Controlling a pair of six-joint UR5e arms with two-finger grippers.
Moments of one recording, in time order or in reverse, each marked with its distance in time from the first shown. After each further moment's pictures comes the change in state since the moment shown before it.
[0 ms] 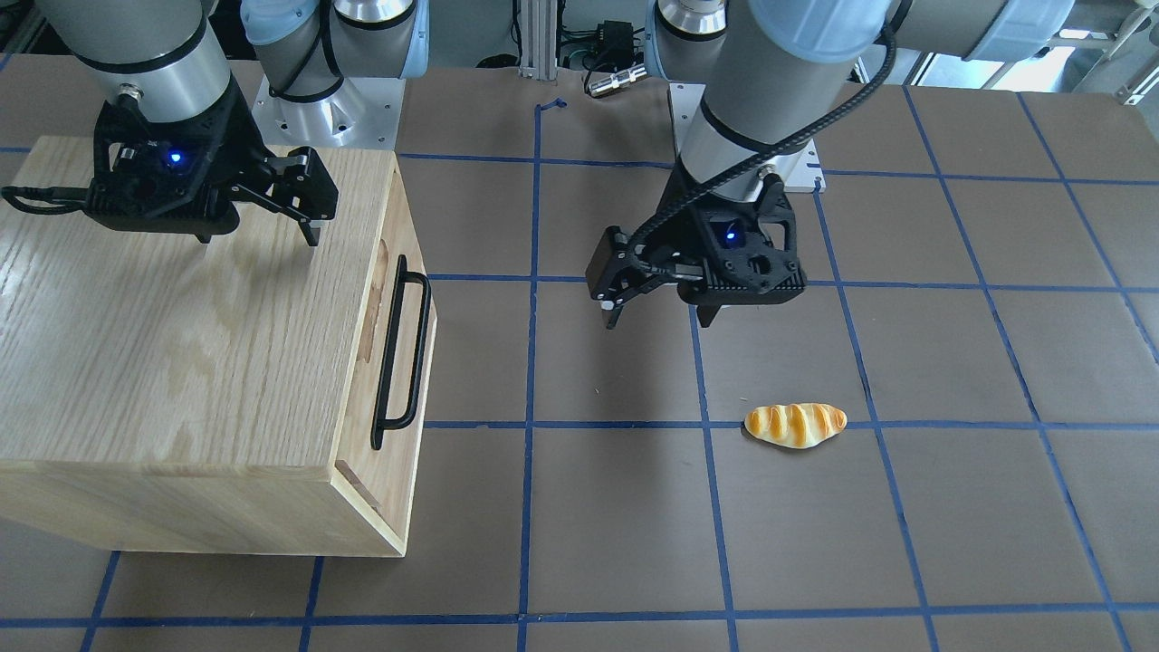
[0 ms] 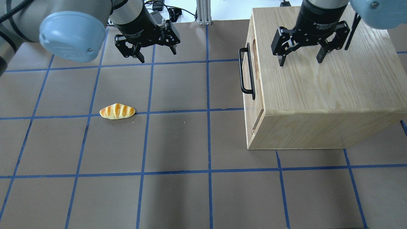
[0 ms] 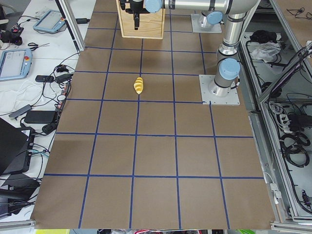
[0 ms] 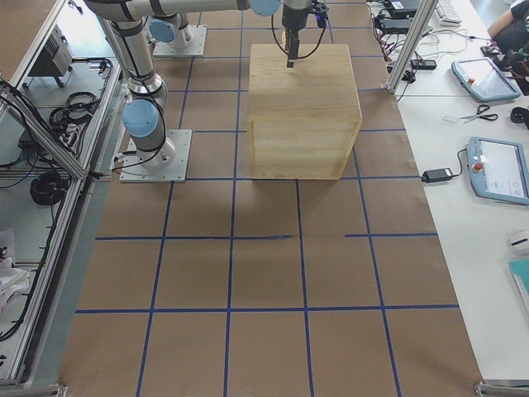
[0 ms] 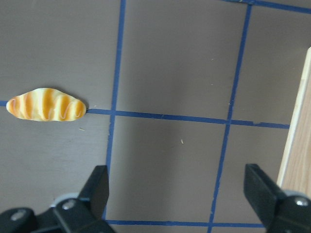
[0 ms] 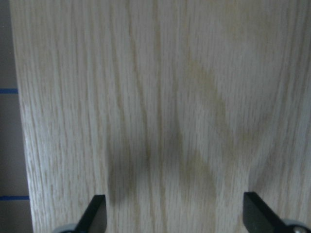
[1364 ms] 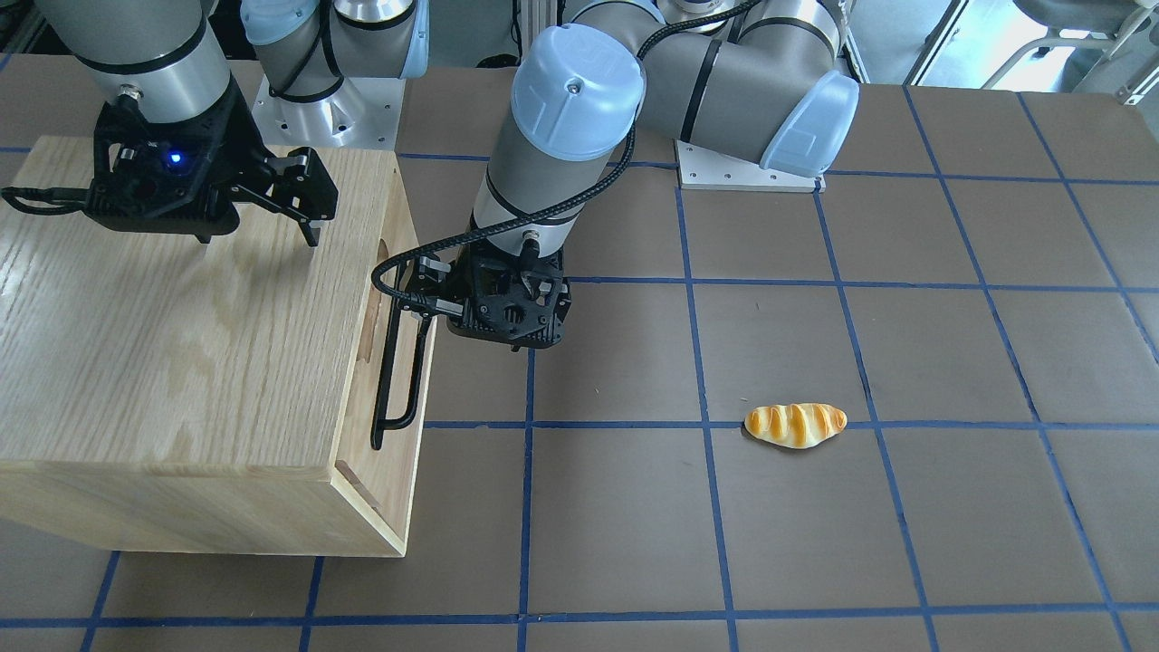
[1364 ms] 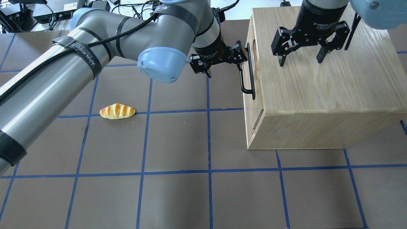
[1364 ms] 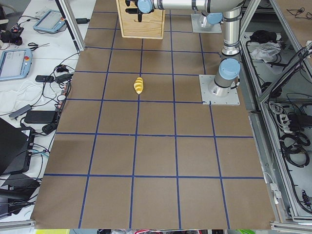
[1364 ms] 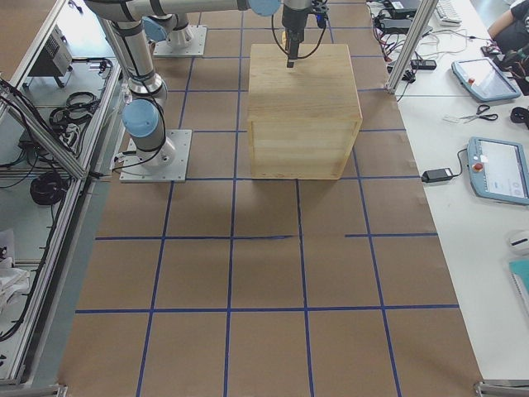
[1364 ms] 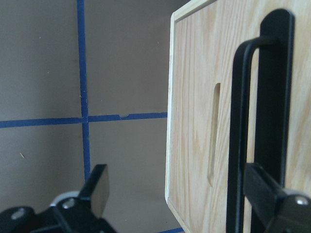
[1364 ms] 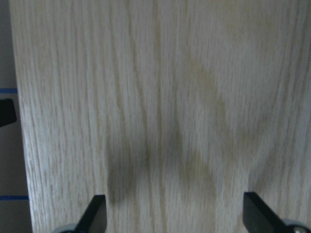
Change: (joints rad) left arm -0.202 -0.167 0.026 0.150 -0.139 -0.069; right arm 0.000 0.000 0.000 0.000 0.000 -0.001
